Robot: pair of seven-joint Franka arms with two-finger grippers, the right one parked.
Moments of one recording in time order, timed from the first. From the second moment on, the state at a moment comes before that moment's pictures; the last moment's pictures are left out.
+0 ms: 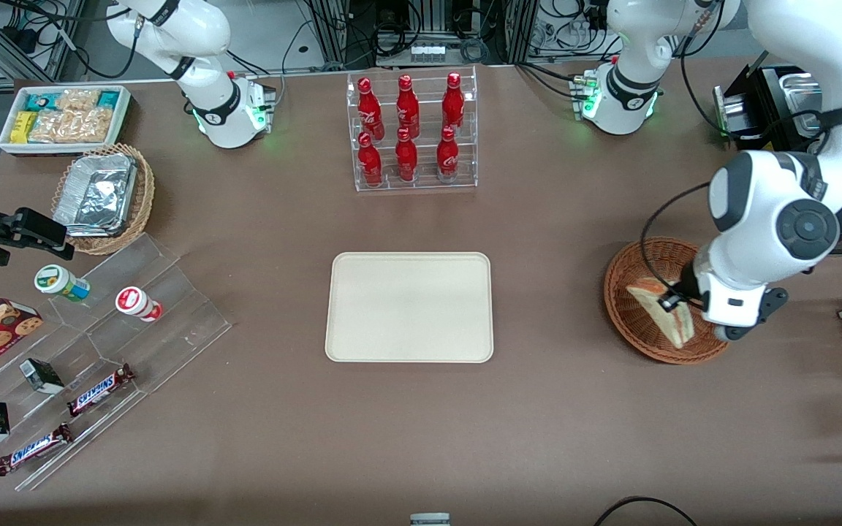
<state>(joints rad) -0.05 0.23 -0.13 -1.85 0.03 1.99 -0.74</state>
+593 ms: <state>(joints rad) -0.40 0.24 -0.14 -1.76 0.03 1.96 -0.80</state>
